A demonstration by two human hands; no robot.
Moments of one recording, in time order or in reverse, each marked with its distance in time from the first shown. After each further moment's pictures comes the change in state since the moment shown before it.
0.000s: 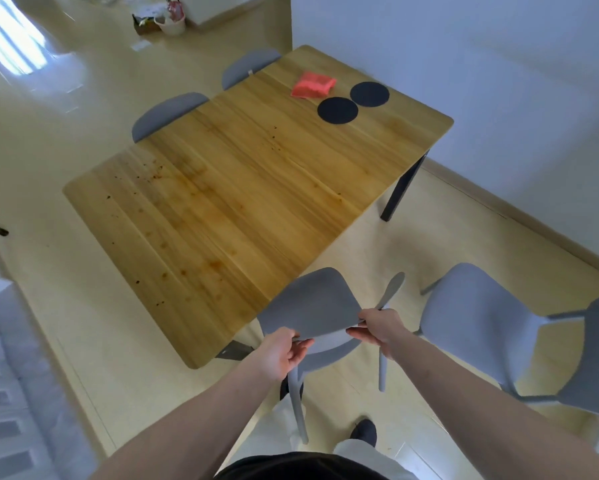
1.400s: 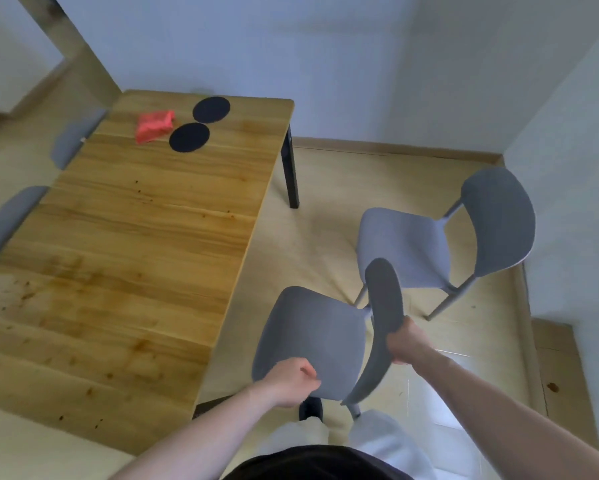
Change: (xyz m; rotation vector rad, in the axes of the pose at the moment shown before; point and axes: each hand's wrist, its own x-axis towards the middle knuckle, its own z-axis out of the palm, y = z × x) left_hand -0.002 -0.049 0.056 1.952 -0.390 0.382; right_hand -0.052 0.120 -0.122 -0.297 0.376 0.119
